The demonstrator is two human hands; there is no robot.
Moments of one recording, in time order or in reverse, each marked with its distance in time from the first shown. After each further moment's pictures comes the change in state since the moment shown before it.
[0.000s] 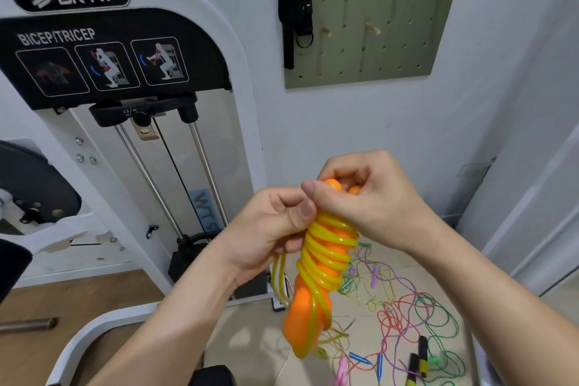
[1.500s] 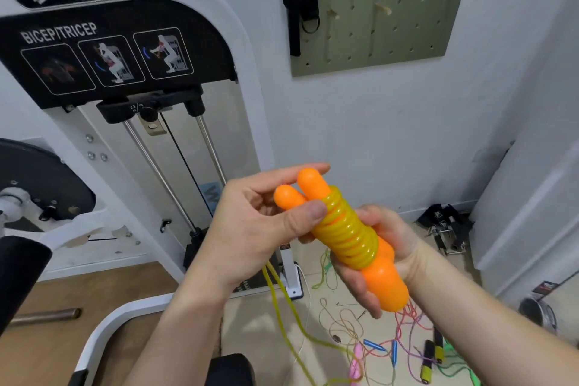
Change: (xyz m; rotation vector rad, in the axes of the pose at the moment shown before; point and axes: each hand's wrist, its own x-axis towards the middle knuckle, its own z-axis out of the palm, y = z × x) left_hand -0.023 0.025 0.007 0.255 0.269 0.183; right_hand -0.016 0.084 0.026 1.393 -1.092 0.492
